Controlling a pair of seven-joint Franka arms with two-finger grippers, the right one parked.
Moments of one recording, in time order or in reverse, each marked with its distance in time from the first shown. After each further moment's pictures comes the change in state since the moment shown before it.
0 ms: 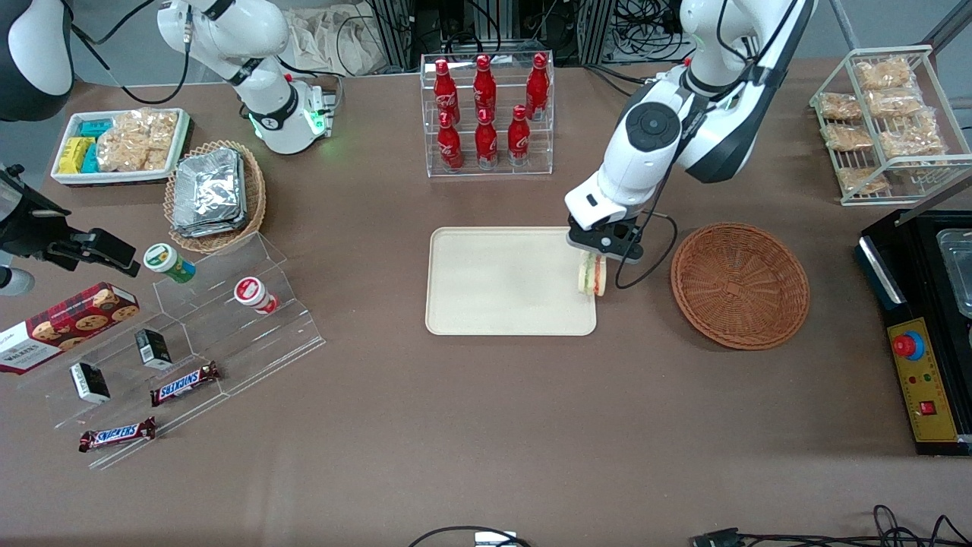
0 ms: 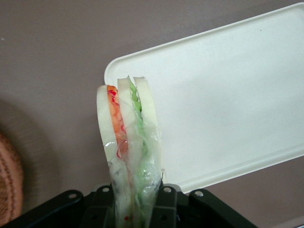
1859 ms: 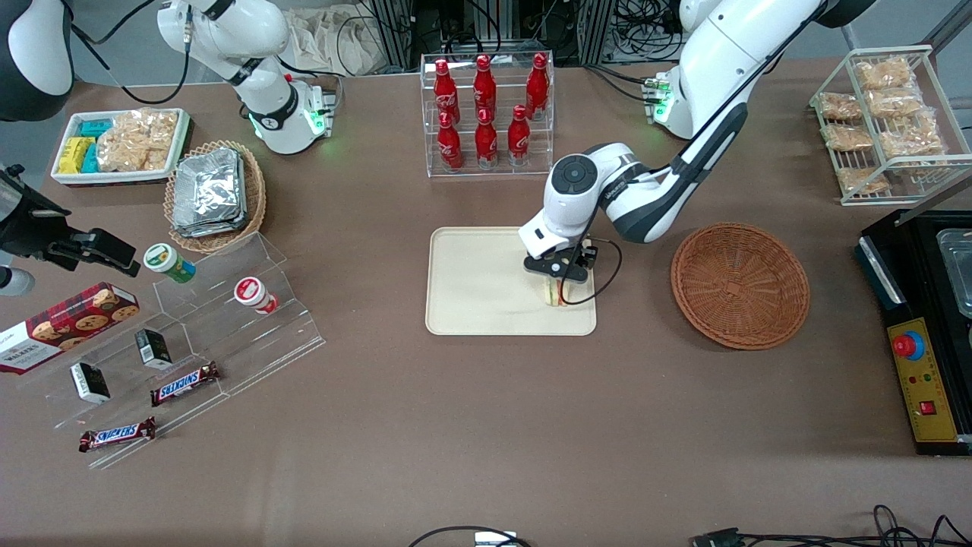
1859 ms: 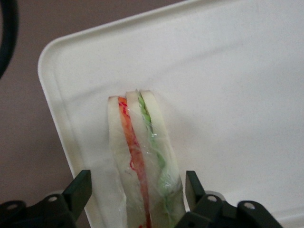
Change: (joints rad) arm -0.095 0.365 -0.003 0.118 0.480 0.077 -0.468
